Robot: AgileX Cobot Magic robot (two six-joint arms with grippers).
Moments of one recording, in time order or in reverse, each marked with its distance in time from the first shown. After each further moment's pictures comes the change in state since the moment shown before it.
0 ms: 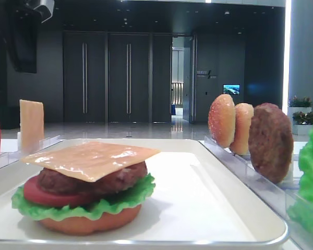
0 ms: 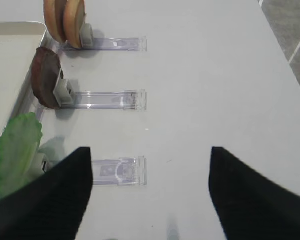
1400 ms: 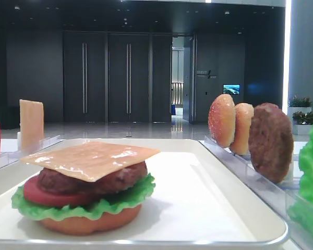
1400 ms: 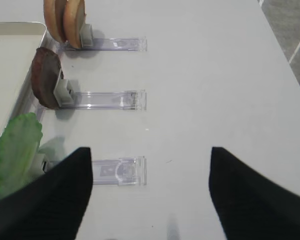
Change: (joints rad) left arm 0.451 -0.199 0.002 0.266 0.016 -0.049; right arm 0.000 0.000 0.000 0.000 0.000 0.000
